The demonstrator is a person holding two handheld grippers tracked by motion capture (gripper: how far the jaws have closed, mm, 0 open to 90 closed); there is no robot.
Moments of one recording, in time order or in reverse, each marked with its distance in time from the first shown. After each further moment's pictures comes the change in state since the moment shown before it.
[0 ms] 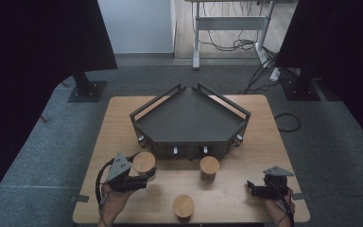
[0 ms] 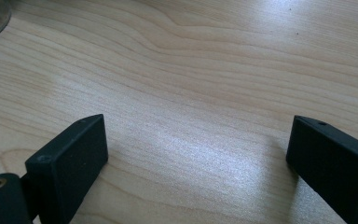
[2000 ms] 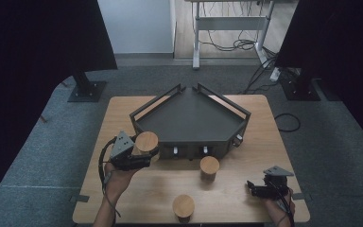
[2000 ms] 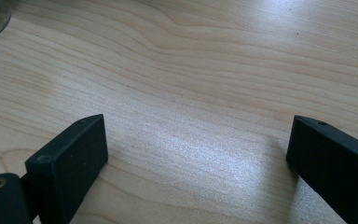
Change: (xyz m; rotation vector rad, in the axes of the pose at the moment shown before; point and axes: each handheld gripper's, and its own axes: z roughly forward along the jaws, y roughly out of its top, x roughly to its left) left arm 0.016 0.048 0.022 -0.035 0.027 0.025; right arm 0.000 0.000 0.000 0.000 0.000 0.000
